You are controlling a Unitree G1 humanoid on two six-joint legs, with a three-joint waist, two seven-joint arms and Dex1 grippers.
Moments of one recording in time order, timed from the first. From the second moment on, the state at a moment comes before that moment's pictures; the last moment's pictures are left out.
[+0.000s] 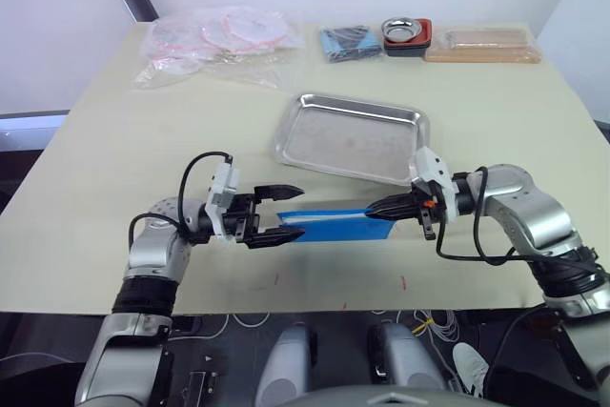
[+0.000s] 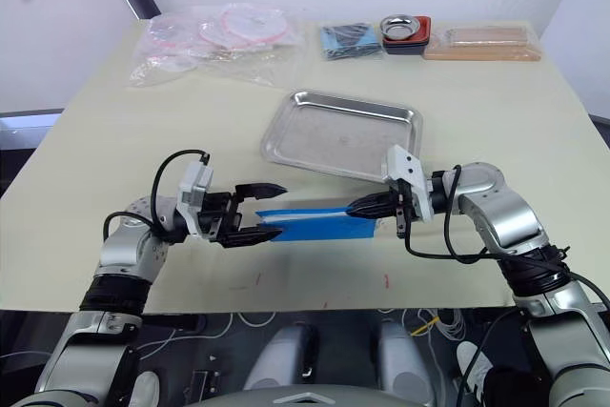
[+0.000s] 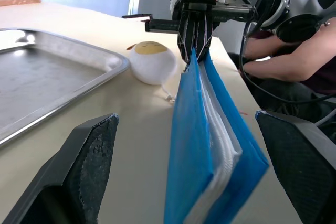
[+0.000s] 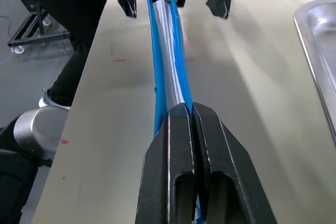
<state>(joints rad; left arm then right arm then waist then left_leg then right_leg) -0.39 0.56 0.00 0.31 -0.52 0.11 -1.55 -0.55 -0.61 0.26 -0.06 0.40 0.46 1.26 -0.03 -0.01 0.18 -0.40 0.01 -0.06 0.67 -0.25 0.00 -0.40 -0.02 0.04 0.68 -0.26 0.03</state>
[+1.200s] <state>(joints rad) -0.41 0.56 -0.02 0.35 -0.50 0.02 -1.56 -0.45 -0.62 0.03 -0.07 0.51 0.50 1.15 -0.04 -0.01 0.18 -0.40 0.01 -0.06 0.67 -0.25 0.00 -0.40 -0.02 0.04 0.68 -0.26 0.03</state>
